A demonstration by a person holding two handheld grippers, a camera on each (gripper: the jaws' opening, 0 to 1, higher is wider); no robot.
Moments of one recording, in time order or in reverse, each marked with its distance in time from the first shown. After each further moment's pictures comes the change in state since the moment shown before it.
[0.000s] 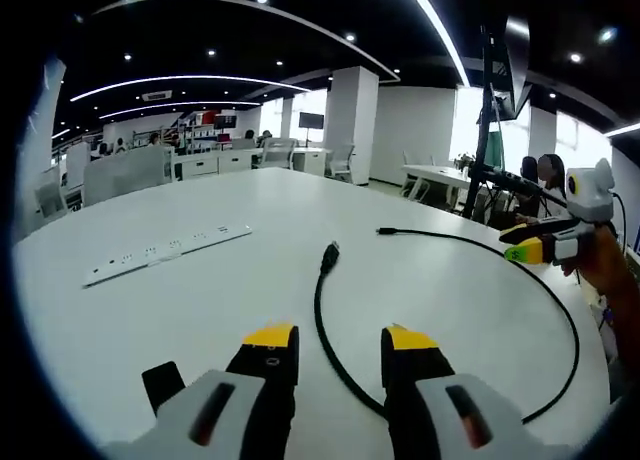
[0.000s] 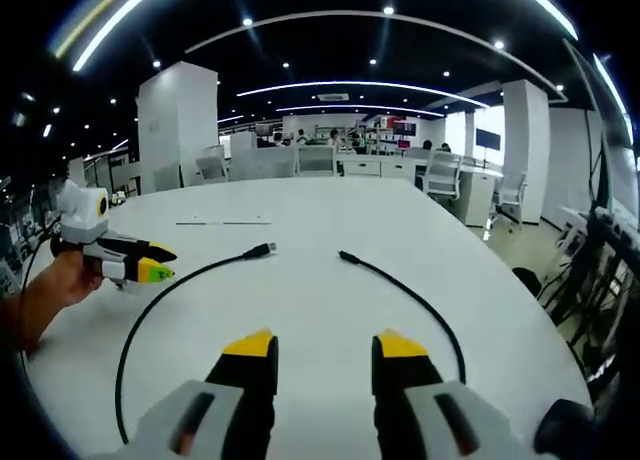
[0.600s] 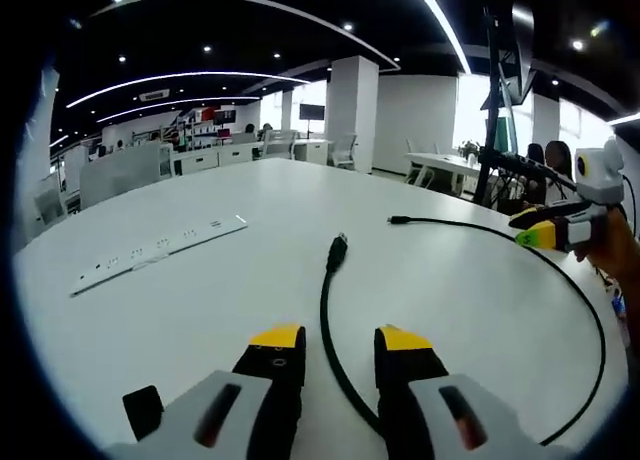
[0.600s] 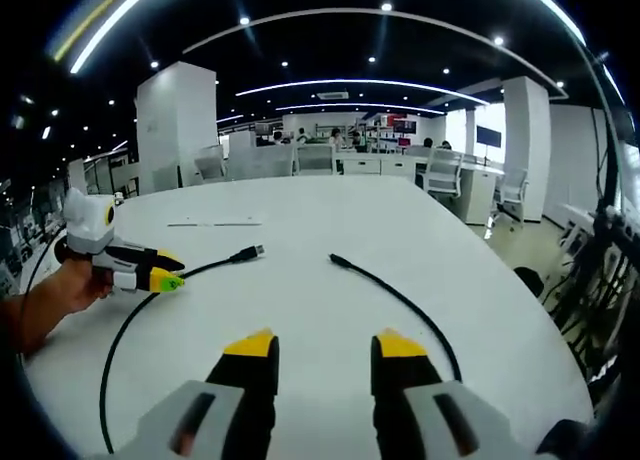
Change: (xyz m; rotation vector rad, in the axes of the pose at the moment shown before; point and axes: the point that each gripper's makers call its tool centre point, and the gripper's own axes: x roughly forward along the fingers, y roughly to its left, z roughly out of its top) left arm 0.050 0.017 -0.003 0.030 0.048 0.023; right arm 0.021 -0.016 0.005 0.006 0.004 0.005
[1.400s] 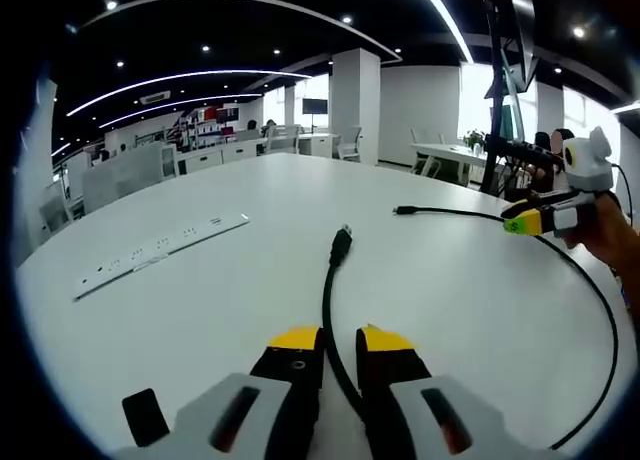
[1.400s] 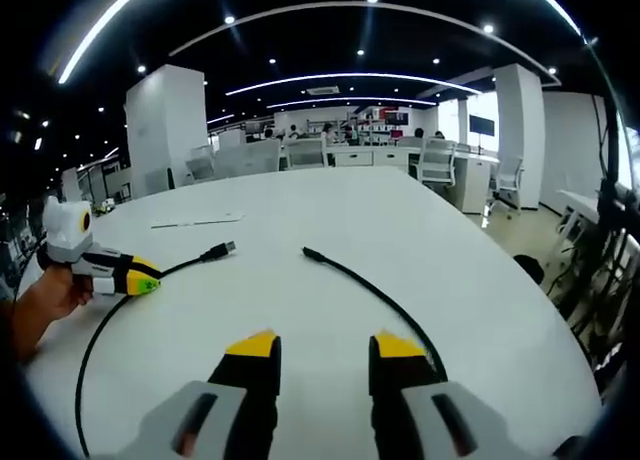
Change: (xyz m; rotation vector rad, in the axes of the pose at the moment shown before) left arm 0.016 0.017 -0.002 0.032 0.028 0.034; right arm 0.031 -0.034 -0.010 0.042 0.026 -0.016
